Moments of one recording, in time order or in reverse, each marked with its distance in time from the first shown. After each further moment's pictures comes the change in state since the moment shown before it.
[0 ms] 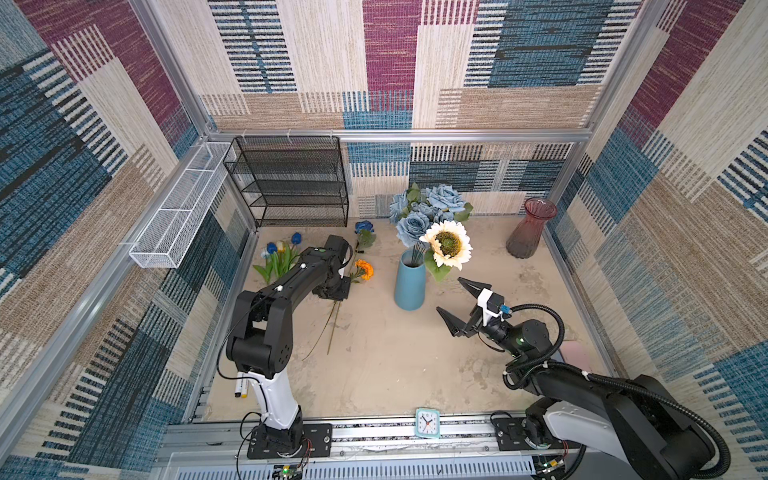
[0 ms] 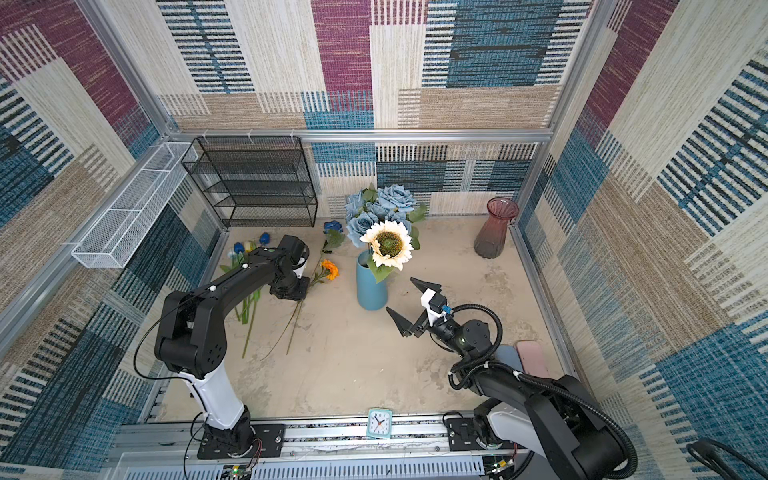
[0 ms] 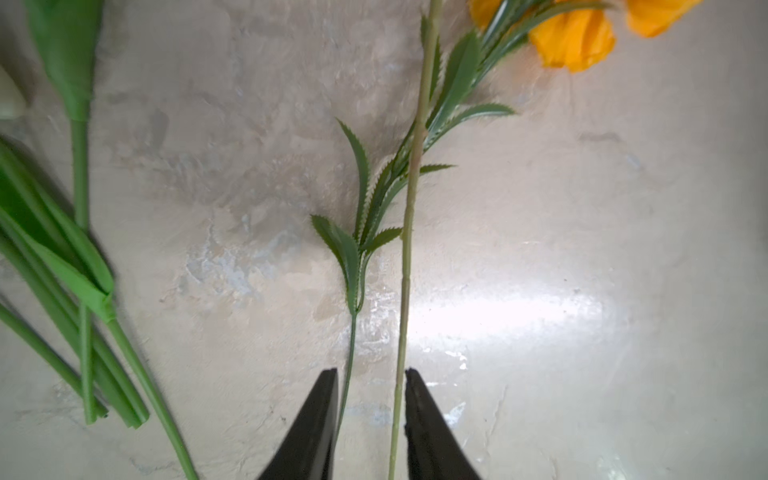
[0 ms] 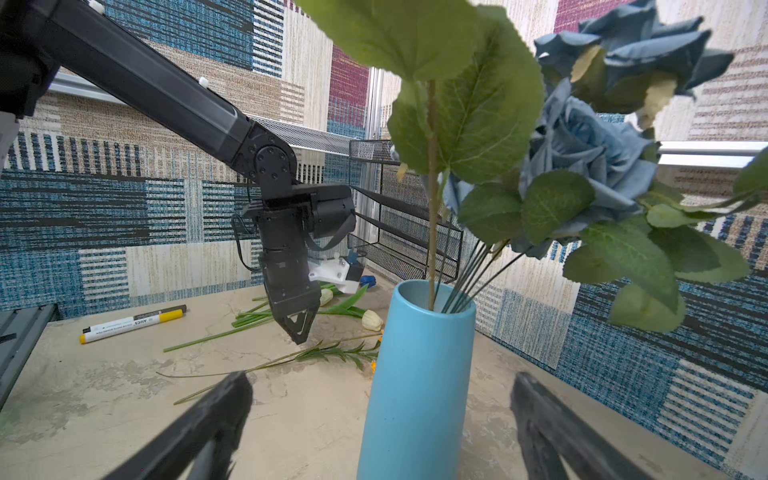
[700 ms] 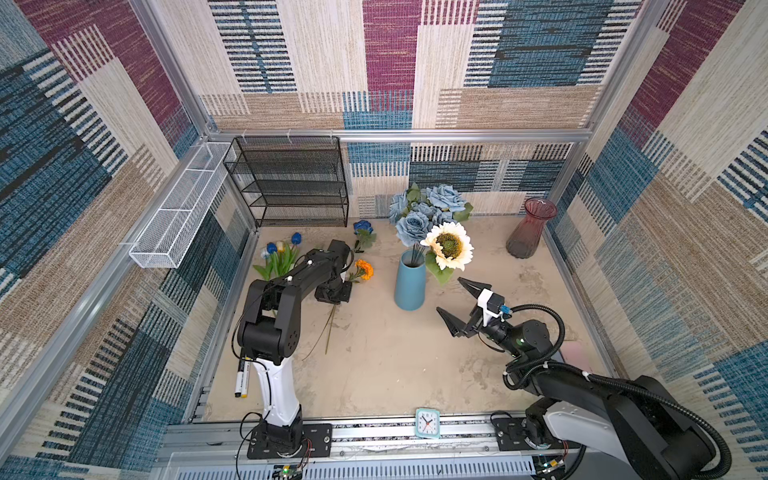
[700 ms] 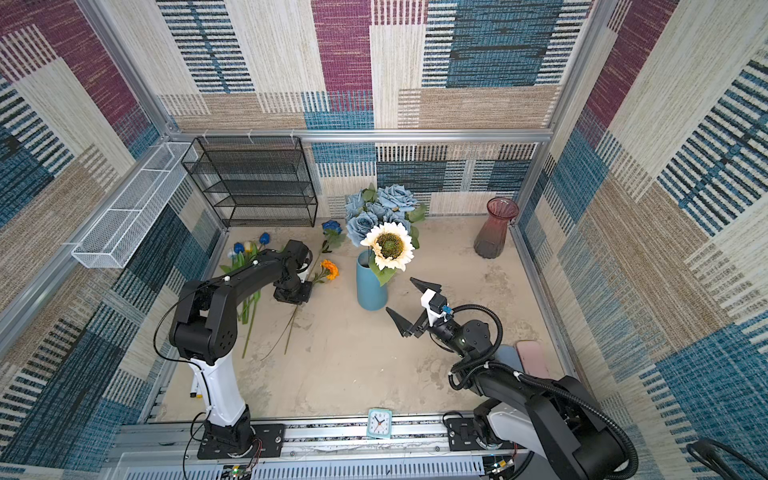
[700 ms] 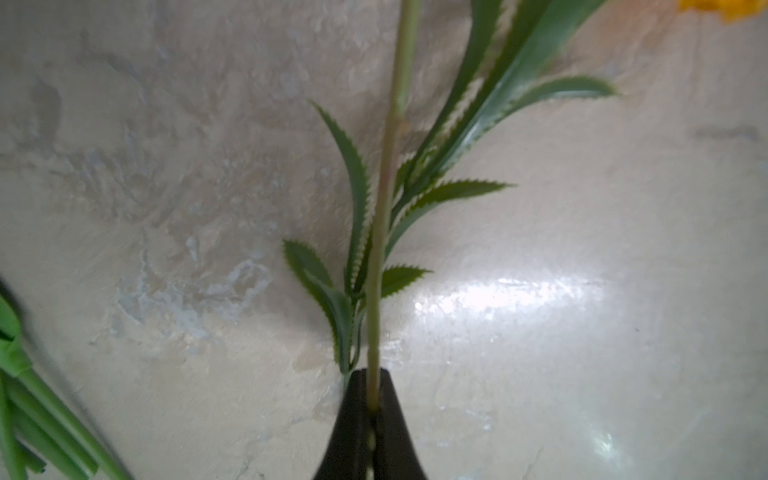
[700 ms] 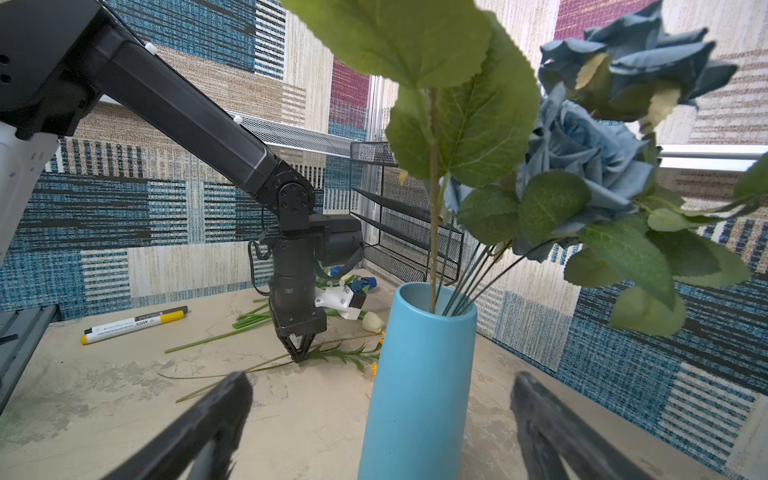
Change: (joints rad) left arm 0.013 0.088 0.014 0.018 0.013 -0.001; right arm 0.002 -0.005 0.000 0.000 0.000 0.000
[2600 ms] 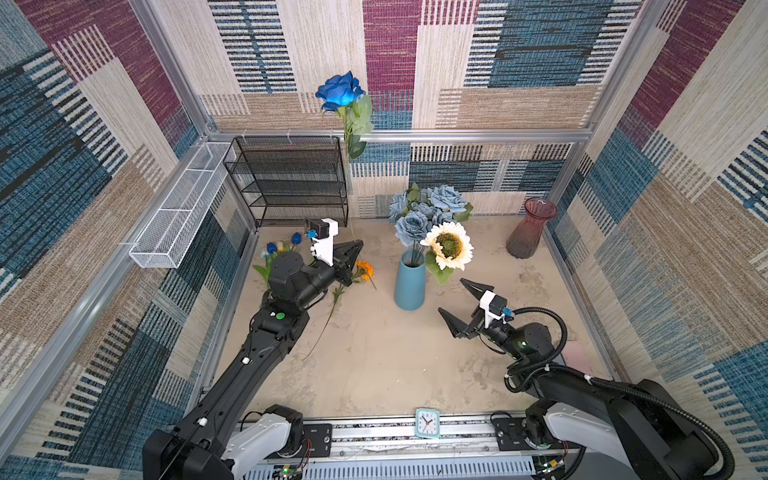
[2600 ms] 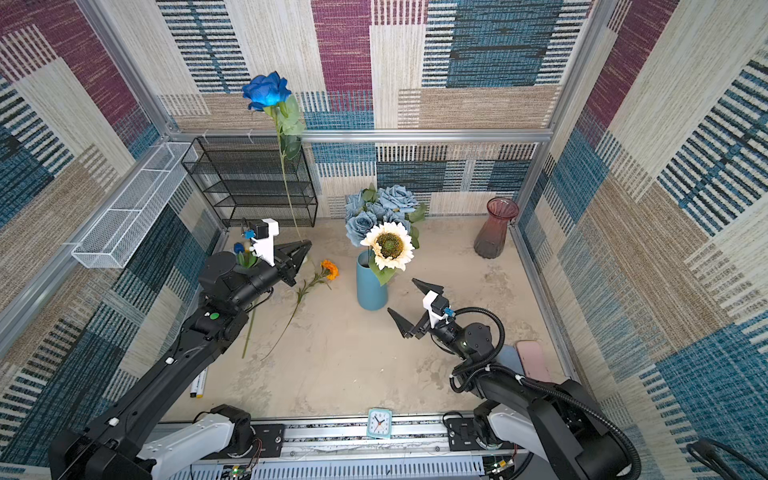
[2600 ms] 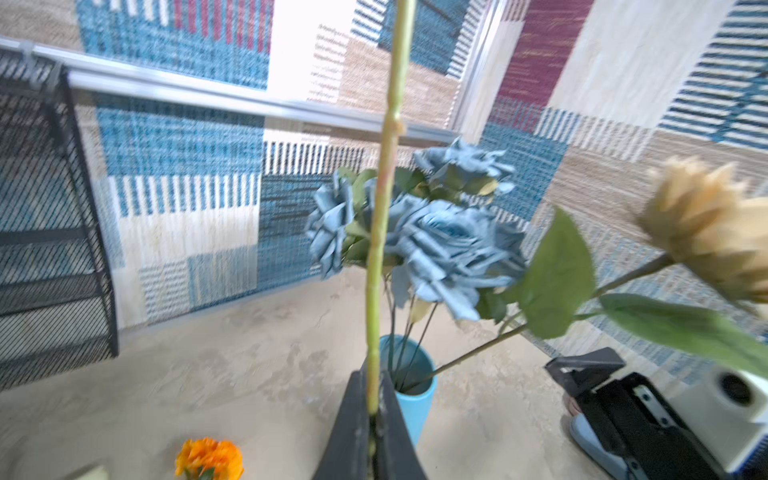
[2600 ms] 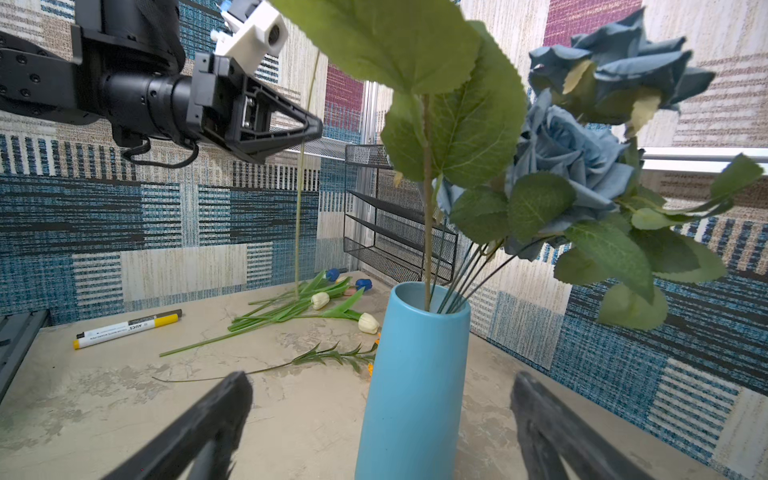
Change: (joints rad) left arm -0.075 -0.881 -0.503 1.107 0.475 -0.118; right arm 0.003 -0.023 -0.020 0.008 0.022 0.000
